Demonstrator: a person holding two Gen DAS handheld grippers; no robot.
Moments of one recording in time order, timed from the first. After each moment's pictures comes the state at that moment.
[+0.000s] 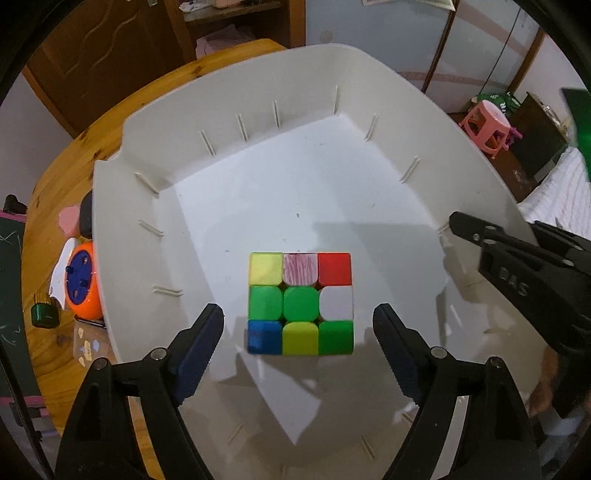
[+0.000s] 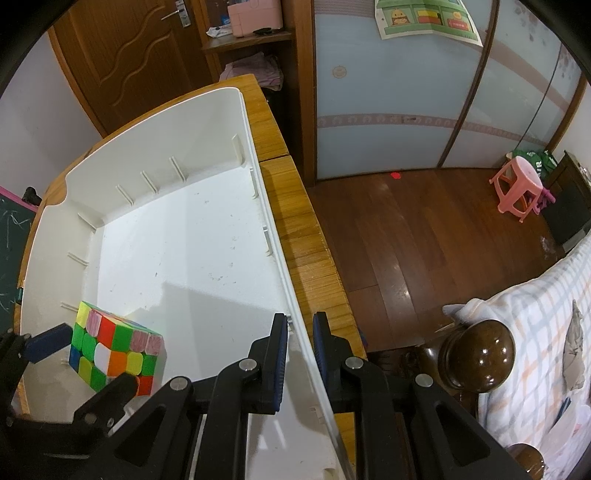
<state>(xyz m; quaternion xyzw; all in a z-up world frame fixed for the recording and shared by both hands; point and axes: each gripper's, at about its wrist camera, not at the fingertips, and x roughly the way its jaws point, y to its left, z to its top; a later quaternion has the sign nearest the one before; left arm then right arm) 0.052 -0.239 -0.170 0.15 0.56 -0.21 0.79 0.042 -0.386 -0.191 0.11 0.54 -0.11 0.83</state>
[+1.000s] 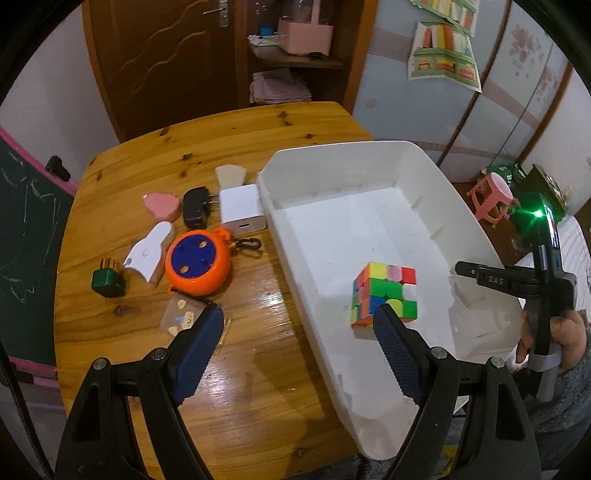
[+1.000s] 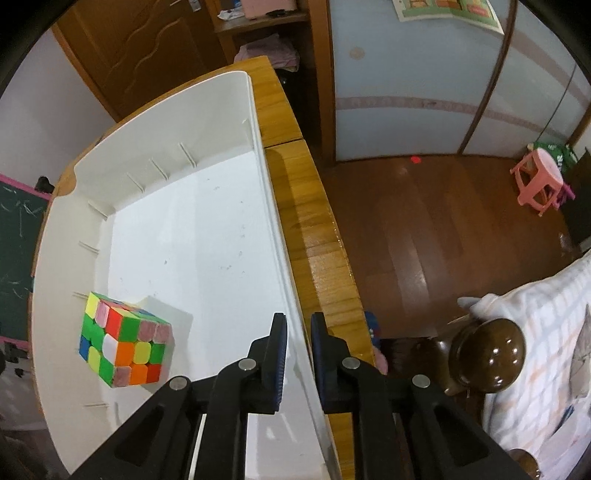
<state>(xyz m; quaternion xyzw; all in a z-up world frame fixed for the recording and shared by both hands) 0.049 -0.121 -0.106 0.05 0.50 -0.18 0.84 0.050 -0.396 -0.194 0.13 0.57 -0.06 0.81</state>
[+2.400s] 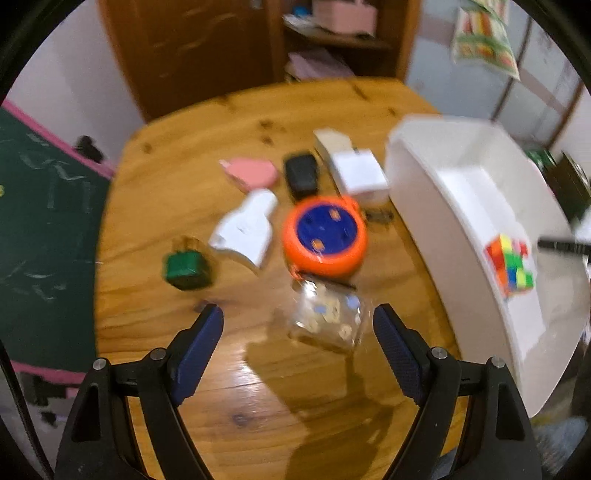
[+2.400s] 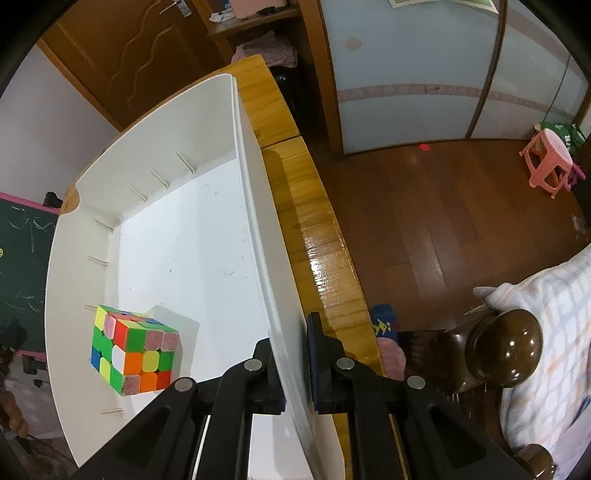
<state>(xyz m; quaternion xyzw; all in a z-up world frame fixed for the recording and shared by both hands) 0.097 -0.023 -0.160 0.10 0.53 -0.14 0.83 0.054 -0.409 -0.201 0.17 0.57 -0.05 0.80</state>
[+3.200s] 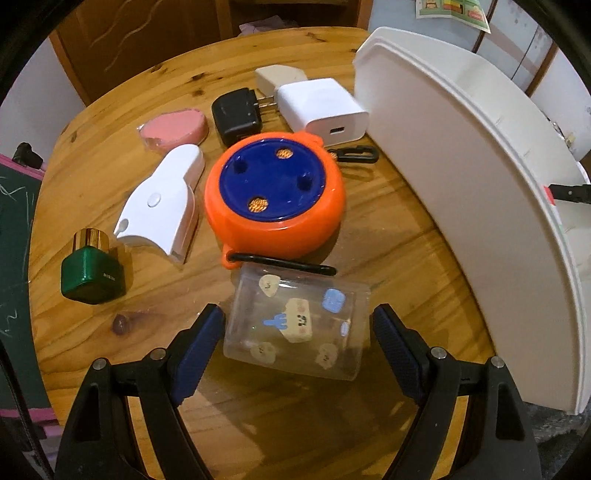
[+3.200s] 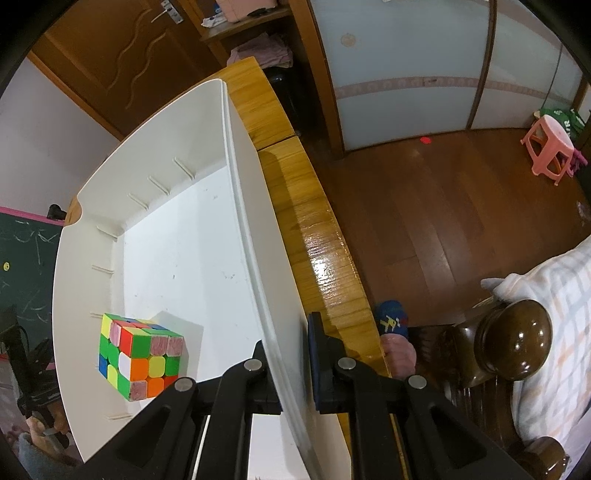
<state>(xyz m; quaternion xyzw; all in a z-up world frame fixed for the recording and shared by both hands) 0.121 -0.052 -0.226 0.13 0.55 -0.21 0.80 0.052 -0.417 -0.205 0.19 0.57 -0.05 0.80</state>
